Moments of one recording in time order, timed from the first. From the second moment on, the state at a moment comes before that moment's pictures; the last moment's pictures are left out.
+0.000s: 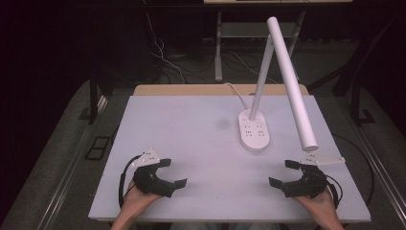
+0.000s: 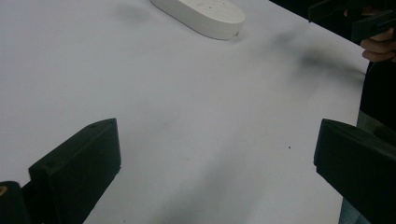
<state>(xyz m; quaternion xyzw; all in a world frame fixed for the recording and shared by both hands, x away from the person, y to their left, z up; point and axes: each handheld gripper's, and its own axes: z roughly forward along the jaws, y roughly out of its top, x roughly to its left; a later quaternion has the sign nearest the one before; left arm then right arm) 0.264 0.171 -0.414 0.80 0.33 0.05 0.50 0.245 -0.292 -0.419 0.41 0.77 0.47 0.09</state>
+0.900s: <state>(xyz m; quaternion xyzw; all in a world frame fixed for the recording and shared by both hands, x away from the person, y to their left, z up) 0.290 0.157 -0.396 0.81 0.32 0.03 0.49 0.245 -0.292 -0.419 0.41 0.77 0.47 0.09</state>
